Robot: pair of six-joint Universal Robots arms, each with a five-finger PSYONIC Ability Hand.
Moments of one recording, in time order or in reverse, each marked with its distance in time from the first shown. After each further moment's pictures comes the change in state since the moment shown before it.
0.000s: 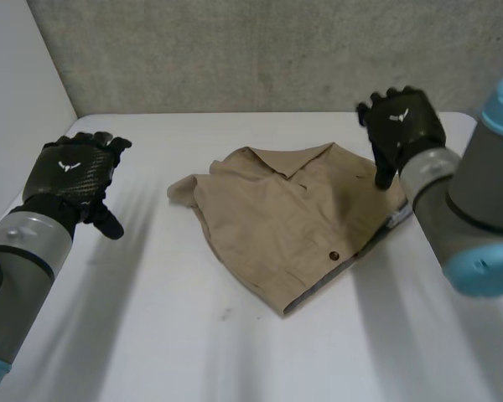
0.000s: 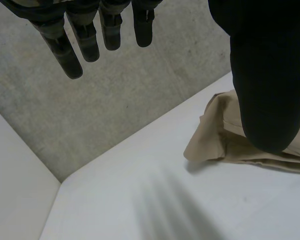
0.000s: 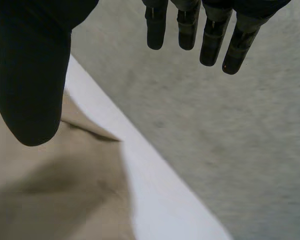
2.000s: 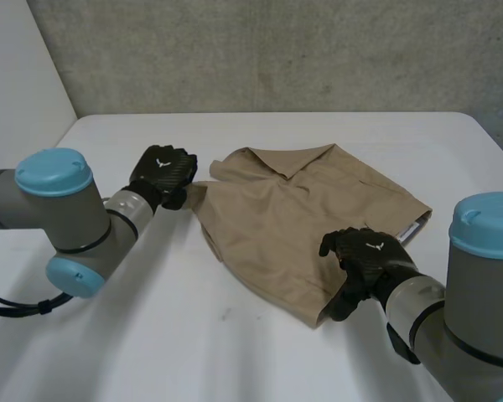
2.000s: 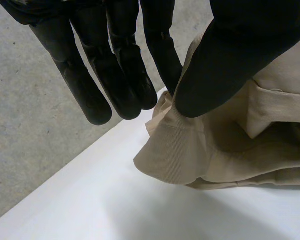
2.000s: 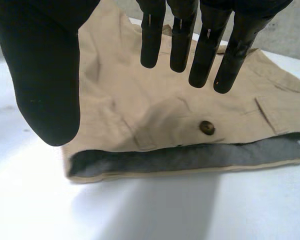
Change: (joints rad) left arm -0.016 -0.656 0.464 0.176 0.291 0.068; right arm 0.098 -0.119 0.398 0.143 -0.061 0.523; left_hand 0.960 1.016 1.008 0.986 0.925; right_hand 0.192 0.232 0.231 0.201 0.198
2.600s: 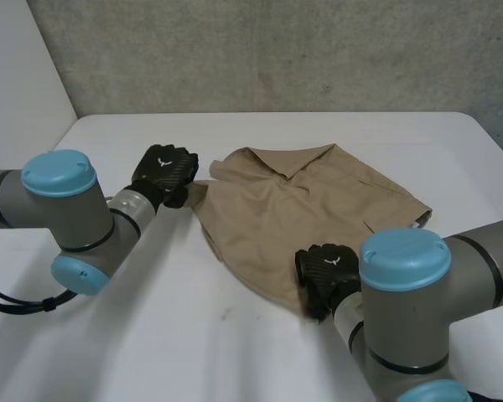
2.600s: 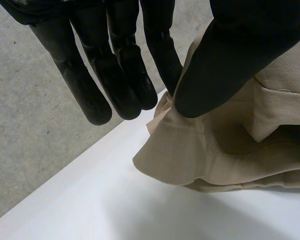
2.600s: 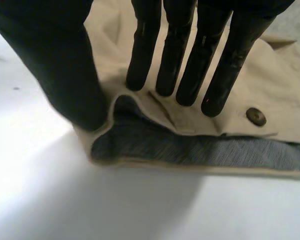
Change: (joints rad) left arm -0.001 -0.030 0.029 0.014 0.000 -0.012; right arm 0.145 0.272 -0.118 -0.158 0.131 -0.076; left_hand 0.000 0.002 0.000 0.001 0.000; right_hand 0.380 0.454 0.449 0.461 0.434
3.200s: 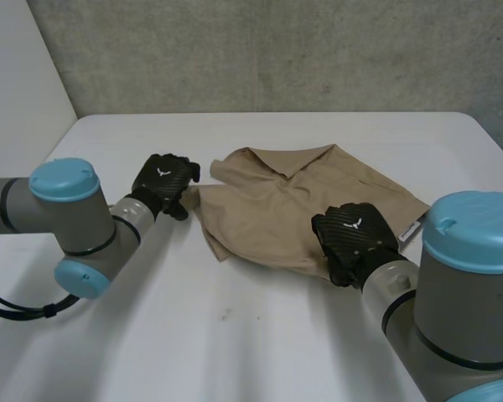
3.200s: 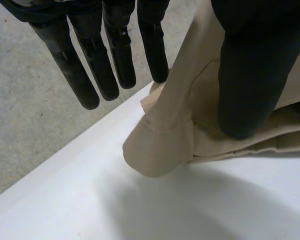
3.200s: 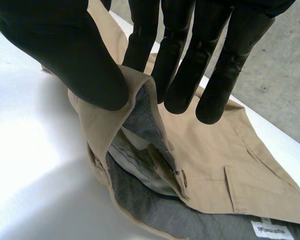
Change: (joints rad) left arm 0.015 -0.052 0.012 -0.004 0.001 0.007; right arm -0.059 -0.222 0.042 0.034 -0.044 -0.217; left_hand -0.553 -0.608 -0.605 -0.609 -0.556; right_hand 0.195 0.272 0.289 0.303 0.296
